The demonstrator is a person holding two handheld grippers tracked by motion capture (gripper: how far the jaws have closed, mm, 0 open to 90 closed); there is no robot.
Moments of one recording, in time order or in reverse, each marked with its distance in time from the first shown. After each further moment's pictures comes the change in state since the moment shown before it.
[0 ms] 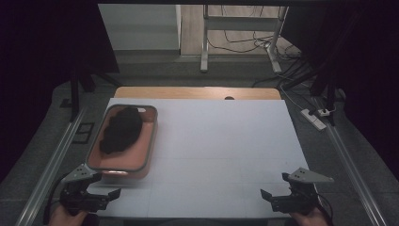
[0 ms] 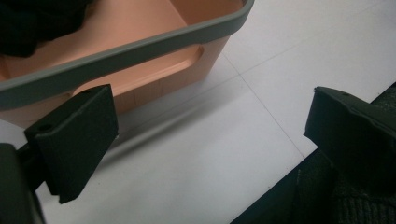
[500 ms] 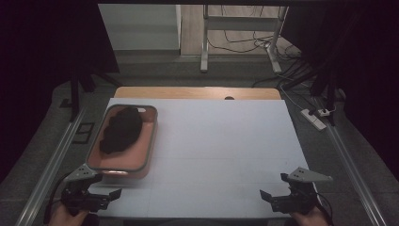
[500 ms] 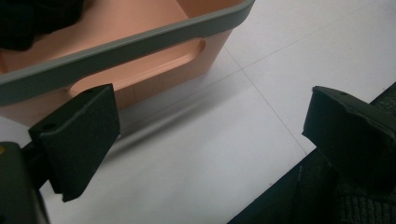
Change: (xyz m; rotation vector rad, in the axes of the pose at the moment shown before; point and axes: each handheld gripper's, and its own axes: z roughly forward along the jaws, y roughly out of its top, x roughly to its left) left arm 0.000 0.001 0.002 0.026 0.007 -0.011; right arm -0.001 0.000 0.001 0.008 0.029 0.005
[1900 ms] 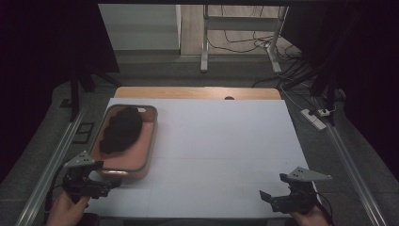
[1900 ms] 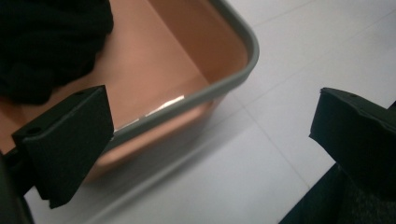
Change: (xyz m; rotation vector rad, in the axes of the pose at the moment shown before) left arm 0.011 0.034 -0.001 -0.057 -0.024 0.040; right arm -0.001 0.001 0.001 0.015 0.025 0.003
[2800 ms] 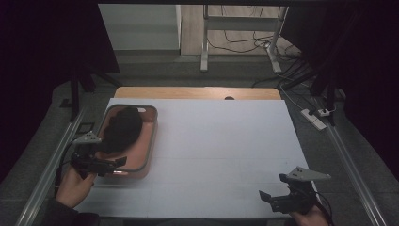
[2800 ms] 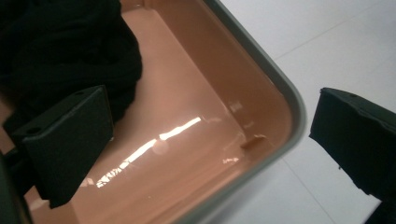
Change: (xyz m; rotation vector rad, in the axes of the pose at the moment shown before) left arm 0.030 0.043 0.022 0.011 0.033 0.005; right arm 0.000 0.000 0.001 0.012 0.000 0.003
